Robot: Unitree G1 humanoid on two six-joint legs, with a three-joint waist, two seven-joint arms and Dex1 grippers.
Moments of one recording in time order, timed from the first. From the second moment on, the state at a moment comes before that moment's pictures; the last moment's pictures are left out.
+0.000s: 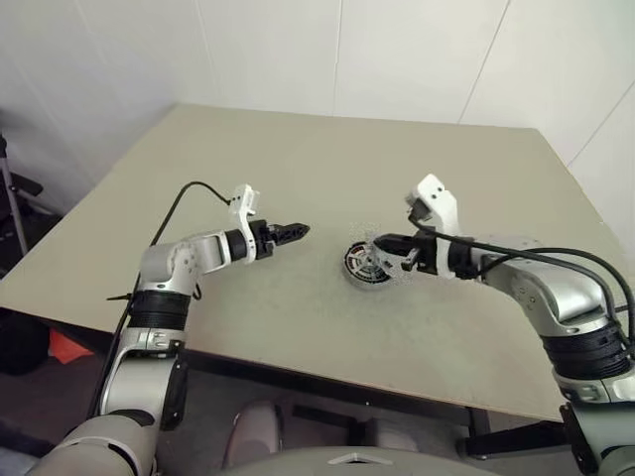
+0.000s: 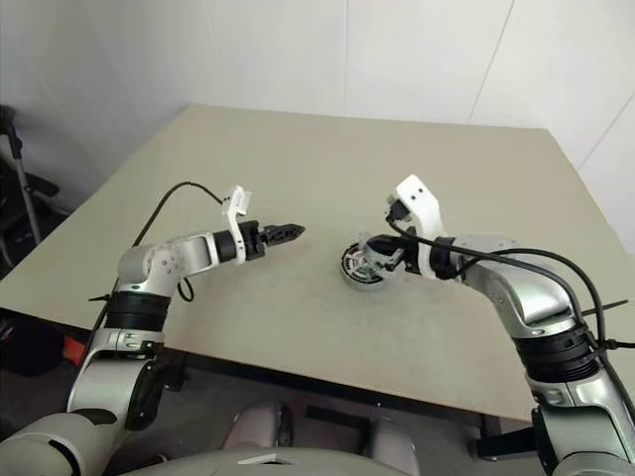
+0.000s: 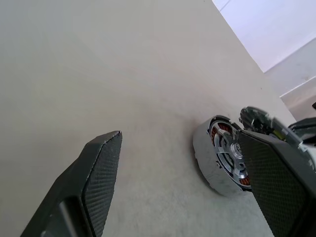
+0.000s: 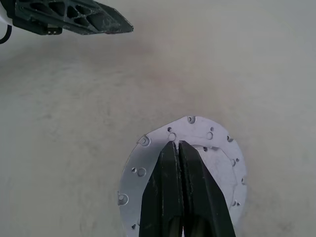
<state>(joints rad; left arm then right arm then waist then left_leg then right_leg) -0.63 0.29 0.12 0.27 -0.61 0.97 -0.60 -0.44 -0.68 0.12 -0.24 0.50 0.91 0.67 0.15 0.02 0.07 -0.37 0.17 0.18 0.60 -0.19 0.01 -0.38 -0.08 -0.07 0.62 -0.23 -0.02</state>
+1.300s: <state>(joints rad) -0.72 0.27 0.15 0.35 -0.57 0.93 -0.57 -0.49 -0.48 -0.12 -0.15 0.52 0.65 0.78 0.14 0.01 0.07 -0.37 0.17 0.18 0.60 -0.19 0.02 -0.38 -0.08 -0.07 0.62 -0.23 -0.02</state>
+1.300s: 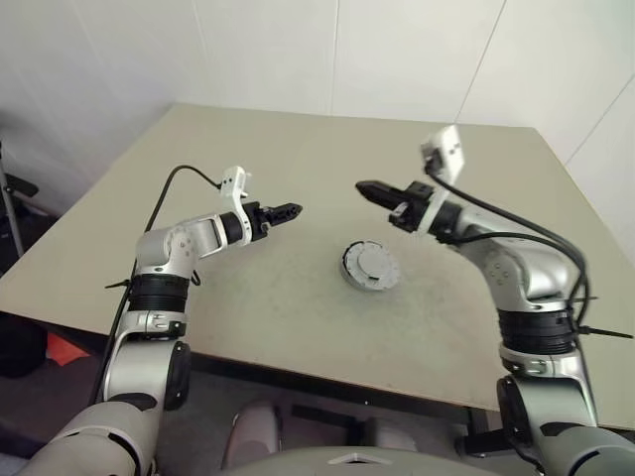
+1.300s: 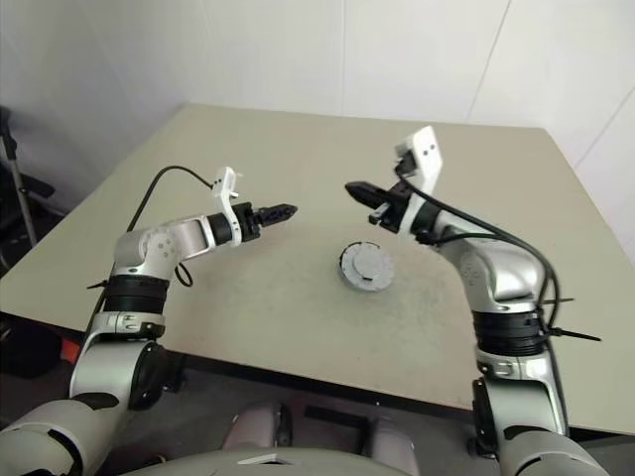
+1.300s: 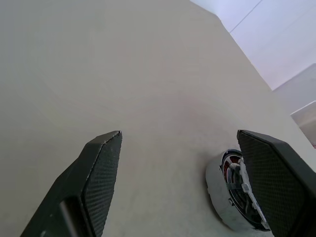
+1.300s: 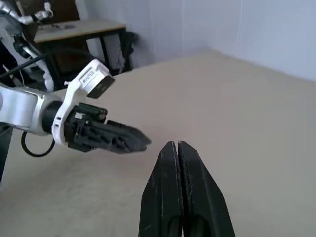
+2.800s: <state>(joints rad) -0.72 0.29 0.12 0.38 -0.54 0.93 -0.60 -0.35 -0.48 0.07 0.24 0.26 0.18 1.06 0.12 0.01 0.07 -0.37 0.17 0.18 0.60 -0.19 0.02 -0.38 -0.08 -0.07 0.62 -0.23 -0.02</state>
